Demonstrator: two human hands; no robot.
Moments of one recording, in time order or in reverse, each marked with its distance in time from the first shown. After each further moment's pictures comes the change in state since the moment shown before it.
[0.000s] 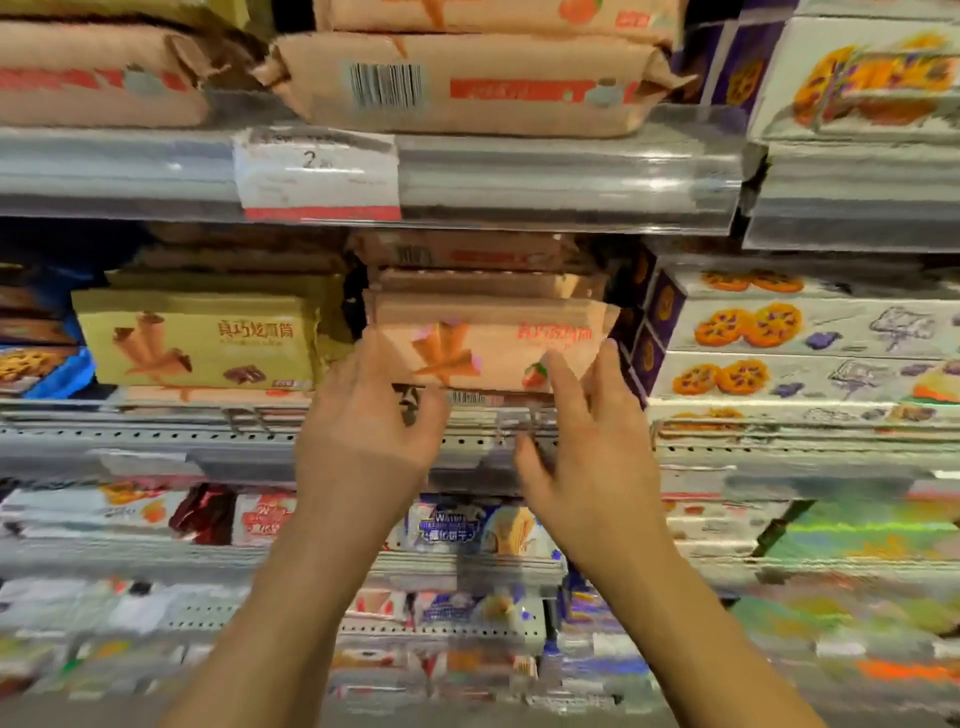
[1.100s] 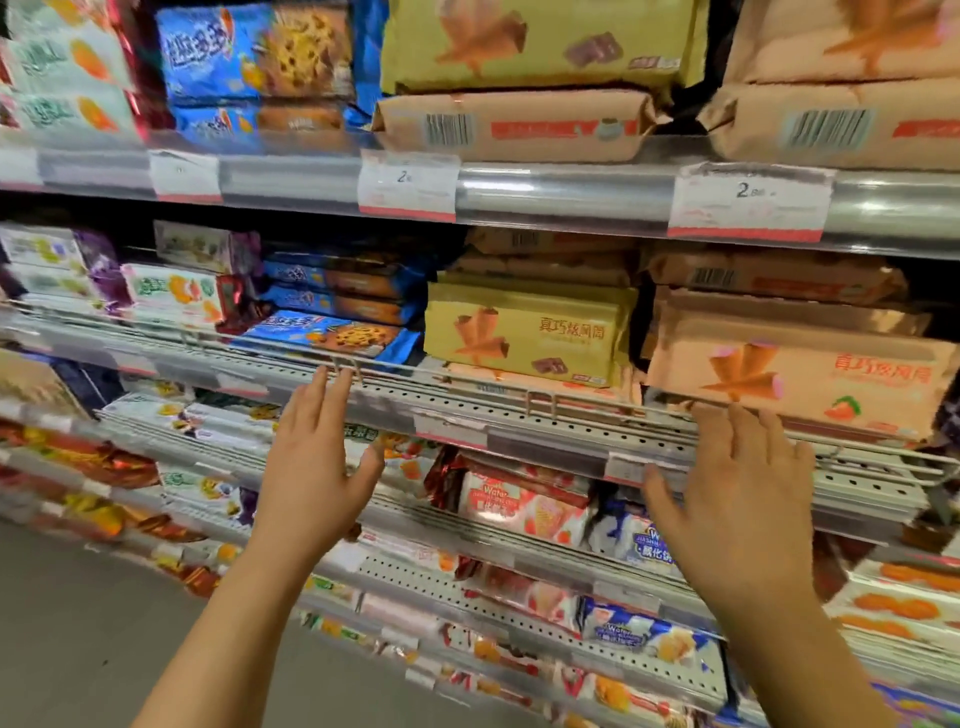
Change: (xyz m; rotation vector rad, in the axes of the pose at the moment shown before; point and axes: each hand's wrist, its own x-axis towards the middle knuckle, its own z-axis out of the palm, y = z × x) left_hand -0.063 -0.258 -0.147 0.287 0.068 -0.160; right_hand -0.023 -0.132 0.043 -0.173 -0.032 0.015
